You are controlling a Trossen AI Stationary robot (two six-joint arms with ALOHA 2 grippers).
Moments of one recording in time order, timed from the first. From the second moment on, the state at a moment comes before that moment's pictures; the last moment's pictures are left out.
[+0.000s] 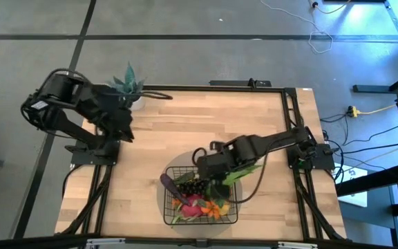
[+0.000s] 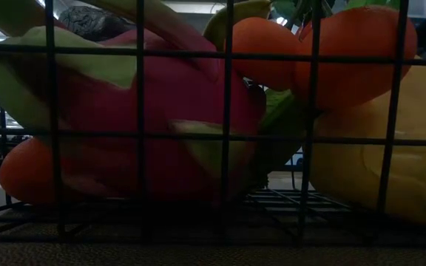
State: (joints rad) left arm -0.12 1.24 1.93 -1.57 0.12 -0.02; right arm 0.34 2.04 2.25 -1.38 0.05 0.32
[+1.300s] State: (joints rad) left arm -0.17 0.40 1.38 -1.22 -0.28 -0.17; right arm 0.11 0.72 1.15 -0.77 0.01 0.15
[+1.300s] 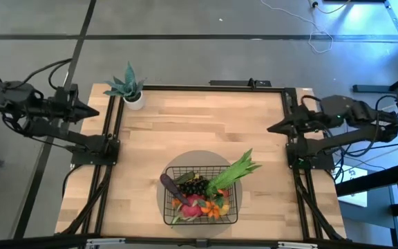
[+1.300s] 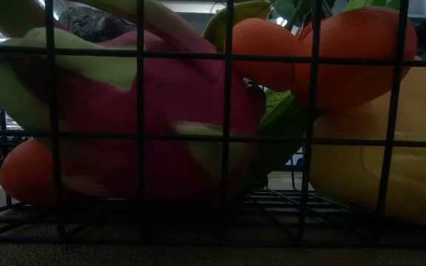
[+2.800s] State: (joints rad) left arm -0.17 0.00 0.63 -0.58 -0.33 -0.10; right arm 0.11 0.01 0.40 -0.30 0.03 0.18
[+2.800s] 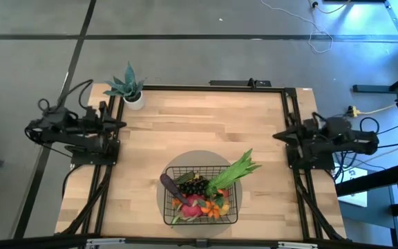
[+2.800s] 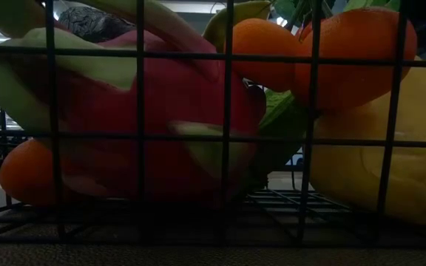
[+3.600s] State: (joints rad) left arm -0.17 0.00 0.22 -0.19 -0.33 -0.04; right arm 0.11 0.01 0.01 0.06 -0.03 0.16
